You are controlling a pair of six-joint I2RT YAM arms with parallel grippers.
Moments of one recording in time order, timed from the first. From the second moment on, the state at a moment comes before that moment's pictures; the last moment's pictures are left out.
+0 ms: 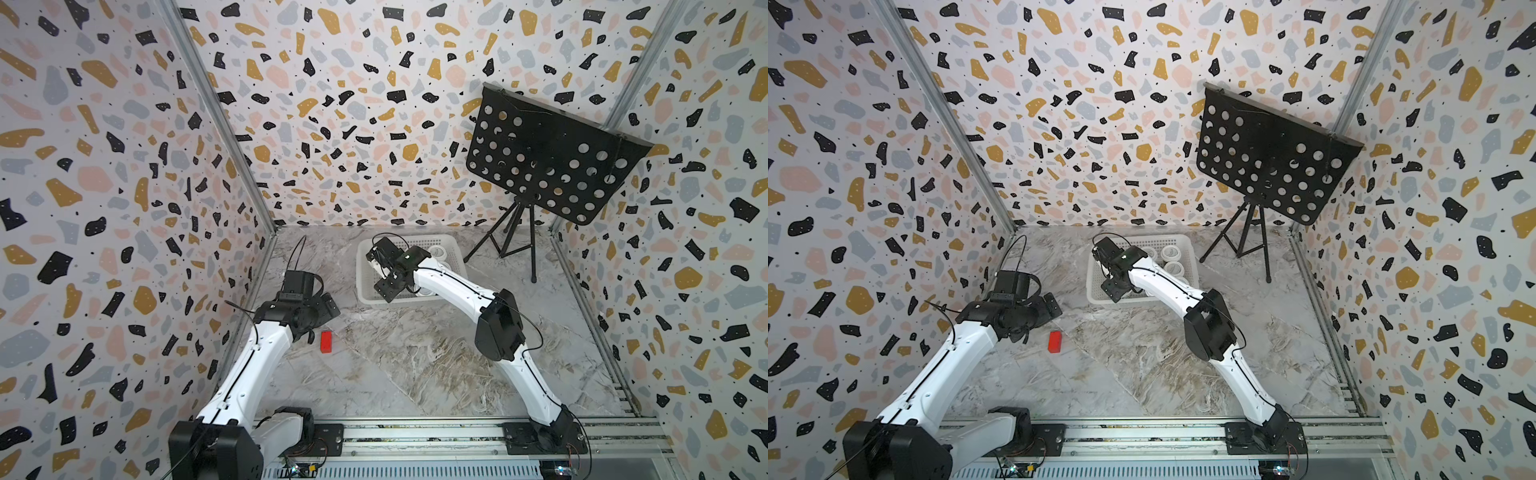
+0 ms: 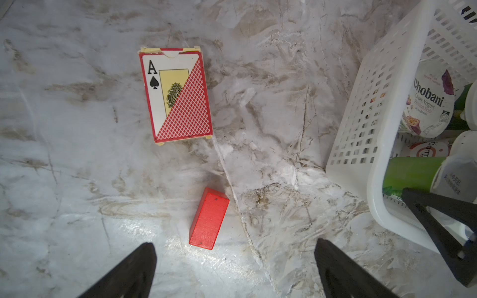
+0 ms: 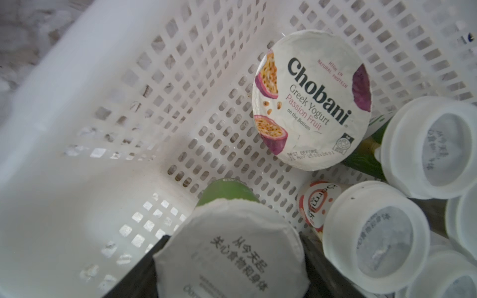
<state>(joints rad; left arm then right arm) -0.08 1.12 0.89 -0.83 -0.03 -0.61 0.86 2.38 2.29 -1.04 0.14 -0.03</state>
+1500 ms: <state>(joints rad) -0.20 1.06 0.94 -0.80 -0.15 -0.57 0.86 1.92 1.93 -0.87 0.16 -0.01</state>
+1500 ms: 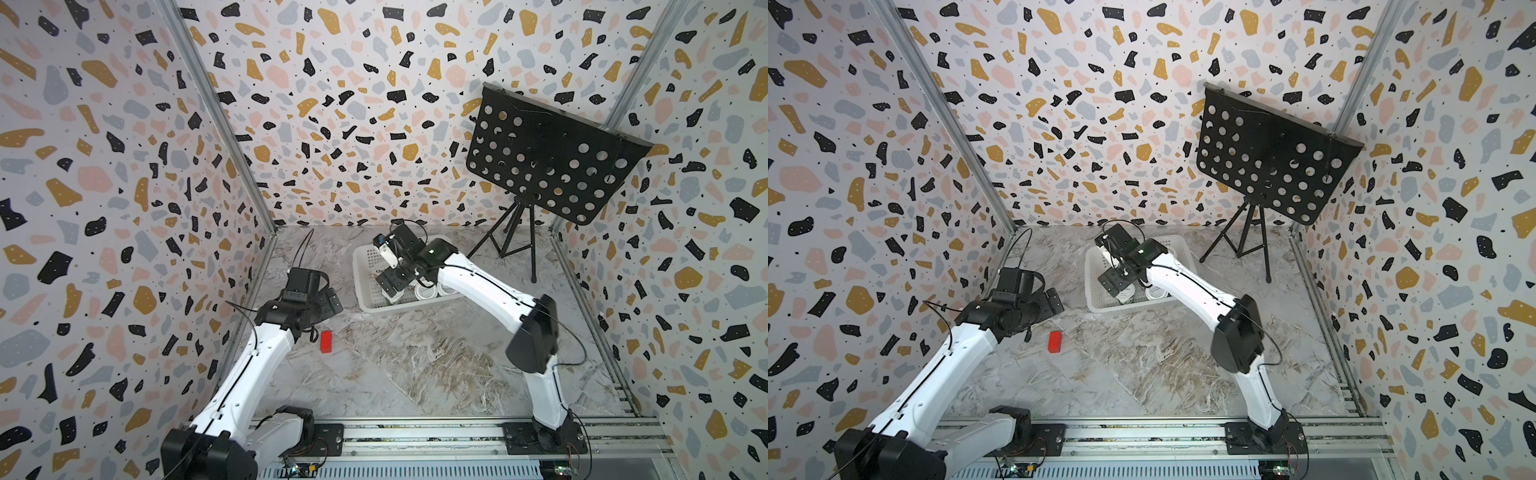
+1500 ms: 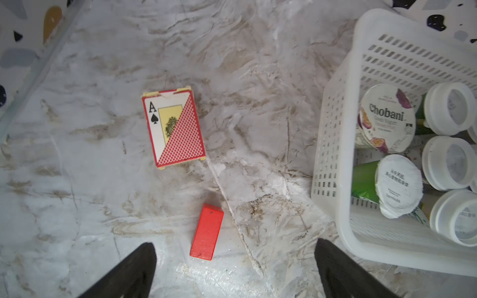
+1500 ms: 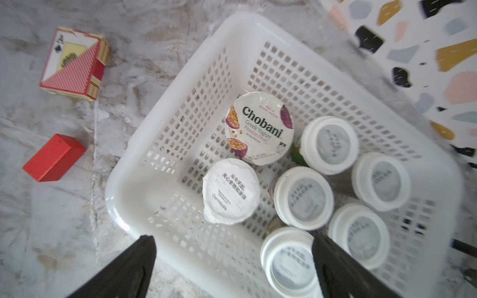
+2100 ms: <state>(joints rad) -0.23 1.03 0.42 0.07 -0.47 -0.18 0.60 0.94 0.46 0.28 0.57 -0.37</state>
